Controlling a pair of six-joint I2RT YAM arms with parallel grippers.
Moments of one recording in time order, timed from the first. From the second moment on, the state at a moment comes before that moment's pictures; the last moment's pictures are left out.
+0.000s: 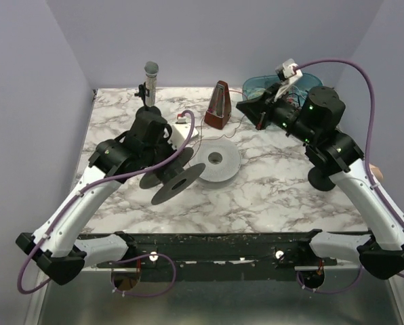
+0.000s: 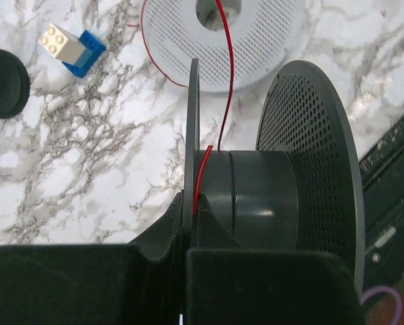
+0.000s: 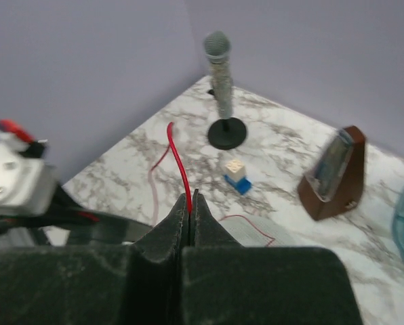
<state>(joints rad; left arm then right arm) -0.65 1.13 1.45 -1.12 0.09 0.30 0.57 1.16 1.44 -0.29 -0.20 0.16</state>
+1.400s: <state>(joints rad) -0.20 1.42 2.24 -0.71 0.22 -0.11 1.10 1.61 1.28 0.08 -0.31 0.04</state>
